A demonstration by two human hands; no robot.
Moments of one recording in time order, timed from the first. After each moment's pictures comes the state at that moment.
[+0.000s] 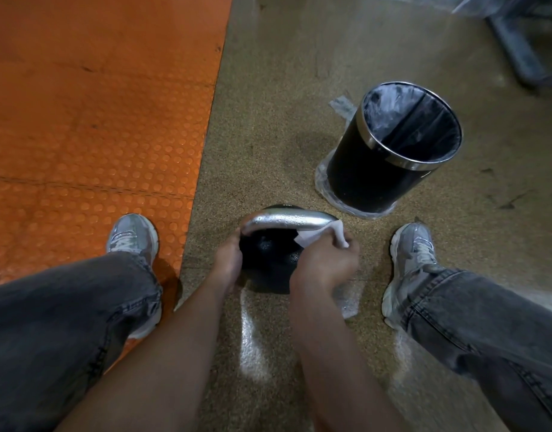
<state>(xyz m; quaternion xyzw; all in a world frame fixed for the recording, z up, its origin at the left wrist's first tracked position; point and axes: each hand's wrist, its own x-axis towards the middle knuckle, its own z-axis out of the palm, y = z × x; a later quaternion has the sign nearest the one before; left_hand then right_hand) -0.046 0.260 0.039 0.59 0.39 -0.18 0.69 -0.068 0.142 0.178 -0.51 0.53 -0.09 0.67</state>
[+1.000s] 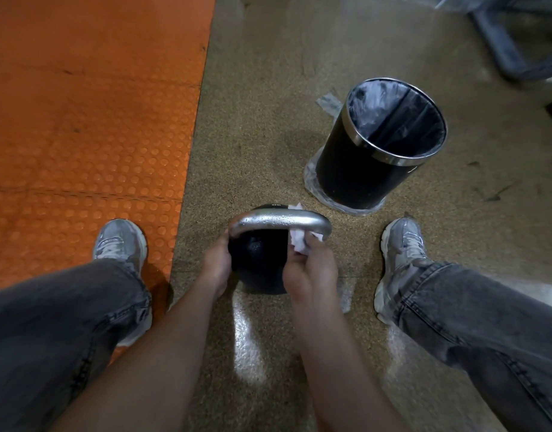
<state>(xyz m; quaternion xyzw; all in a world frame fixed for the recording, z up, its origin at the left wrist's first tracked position) -0.046 0.263 0.032 0.60 0.35 -0.17 0.69 -0.069 0.120 0.148 -0.15 0.48 -0.05 0.86</state>
